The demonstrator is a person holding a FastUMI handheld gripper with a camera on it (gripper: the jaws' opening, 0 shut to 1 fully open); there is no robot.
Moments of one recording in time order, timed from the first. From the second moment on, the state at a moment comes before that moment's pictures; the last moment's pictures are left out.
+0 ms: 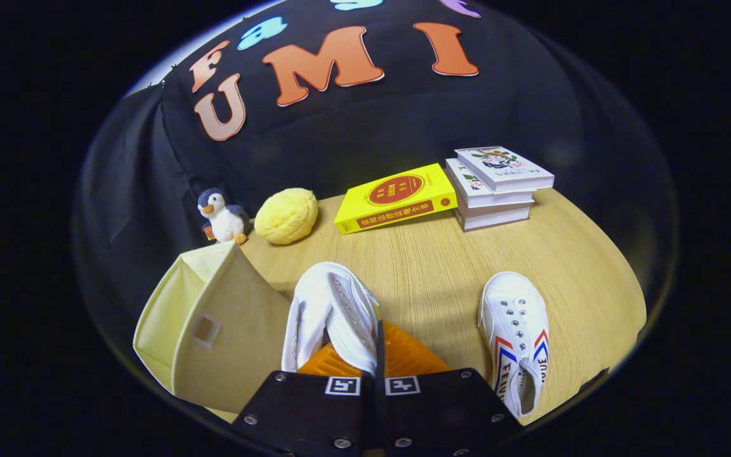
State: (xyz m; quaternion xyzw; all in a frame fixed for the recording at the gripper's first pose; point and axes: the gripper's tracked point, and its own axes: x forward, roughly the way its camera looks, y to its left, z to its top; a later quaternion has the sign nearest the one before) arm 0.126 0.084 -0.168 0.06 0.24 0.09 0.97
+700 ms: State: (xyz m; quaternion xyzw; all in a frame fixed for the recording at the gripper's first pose) arm 0.089 0.239 -0.079 0.11 0.21 0.08 0.97
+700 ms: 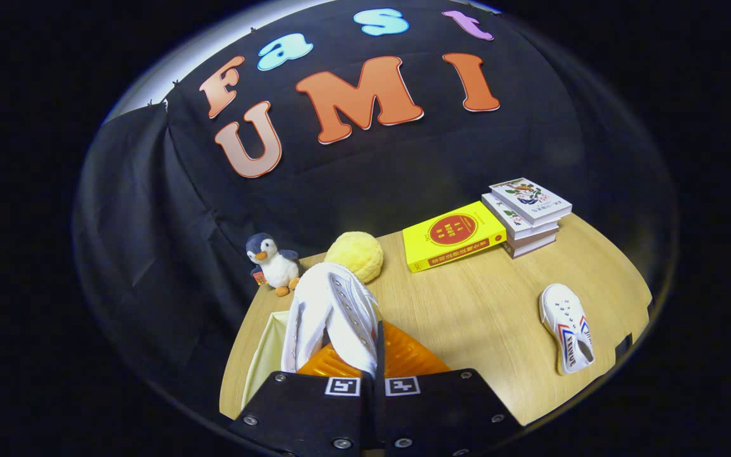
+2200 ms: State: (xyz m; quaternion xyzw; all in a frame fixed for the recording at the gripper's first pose) arm 0.074 0.332 -0.148 0.08 0.28 0.08 0.95
